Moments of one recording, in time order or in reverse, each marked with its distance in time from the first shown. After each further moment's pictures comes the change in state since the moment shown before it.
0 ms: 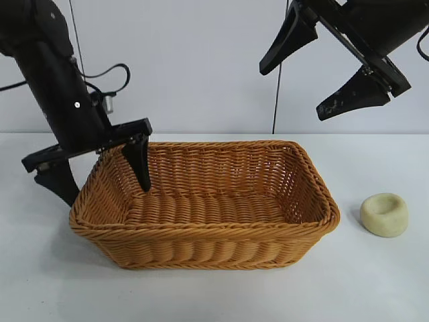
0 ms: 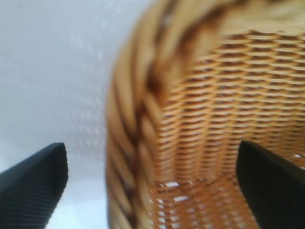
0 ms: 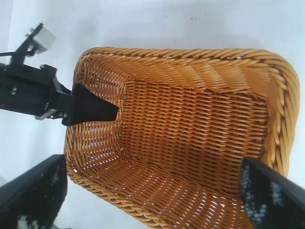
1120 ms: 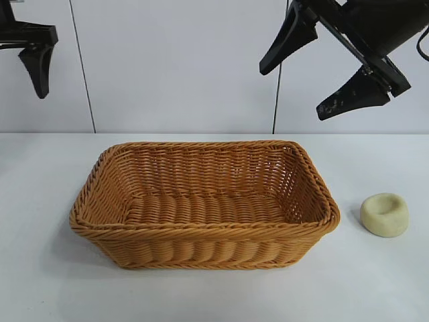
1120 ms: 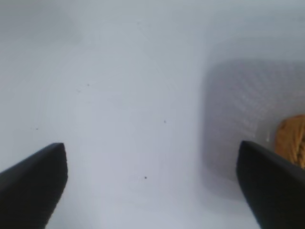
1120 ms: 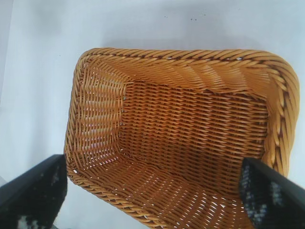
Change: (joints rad) left arm 0.204 -0.114 -0.254 0.427 0.183 -0.039; right arm 0.000 0.000 0.000 0.000 -0.002 0.000
